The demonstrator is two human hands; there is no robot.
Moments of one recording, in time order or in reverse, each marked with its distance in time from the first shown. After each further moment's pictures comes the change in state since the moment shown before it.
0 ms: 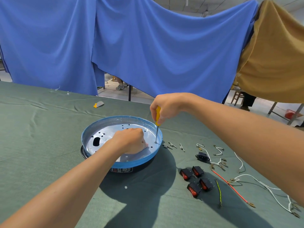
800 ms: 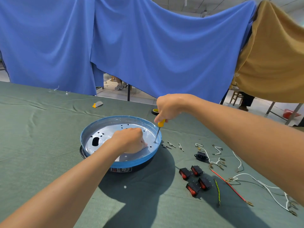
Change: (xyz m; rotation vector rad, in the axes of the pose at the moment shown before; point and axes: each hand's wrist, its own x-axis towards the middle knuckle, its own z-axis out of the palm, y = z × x) left_hand 0.003 -0.002 0.002 -0.006 0.006 0.000; right_hand -0.003 -0.001 0.004 -0.155 0.018 0.124
